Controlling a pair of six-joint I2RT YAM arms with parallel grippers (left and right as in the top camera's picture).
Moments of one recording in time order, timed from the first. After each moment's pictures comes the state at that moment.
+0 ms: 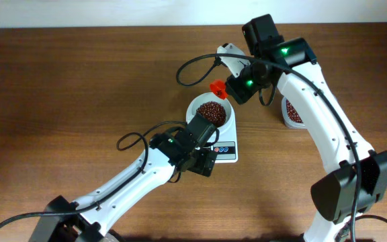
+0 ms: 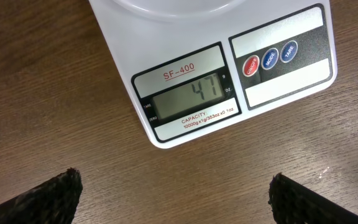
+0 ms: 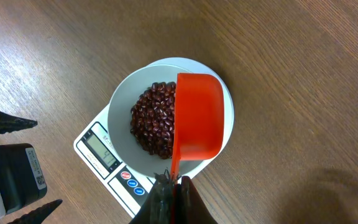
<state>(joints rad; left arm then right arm) -0.71 1.52 1.01 -0.75 -0.09 -0.34 0.36 1.91 1.89 -1.17 -0.30 -0.39</state>
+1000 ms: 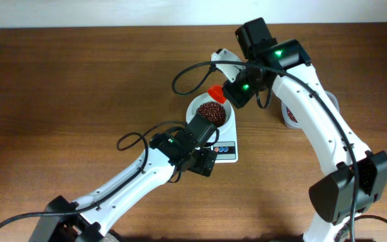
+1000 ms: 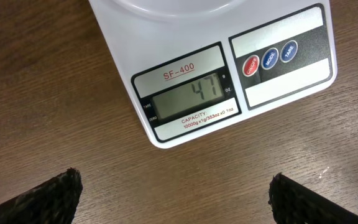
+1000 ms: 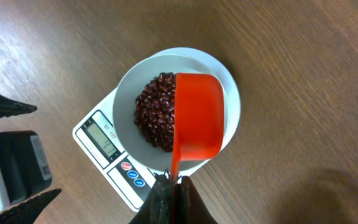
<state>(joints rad) -0.71 1.52 1.01 -0.75 -0.09 -0.34 0.39 1.91 1.89 -1.20 -0.27 -0.43</state>
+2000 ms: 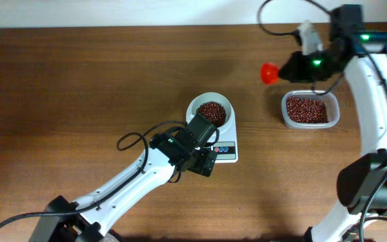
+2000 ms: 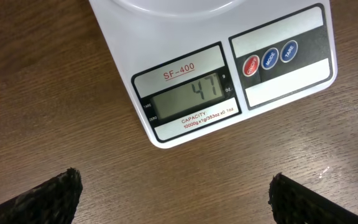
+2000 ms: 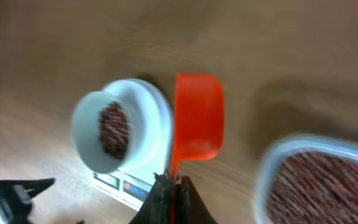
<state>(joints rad) -0.71 1.52 1.01 -0.75 -0.09 -0.34 -0.07 1.91 1.89 -1.22 -0.53 -0.10</state>
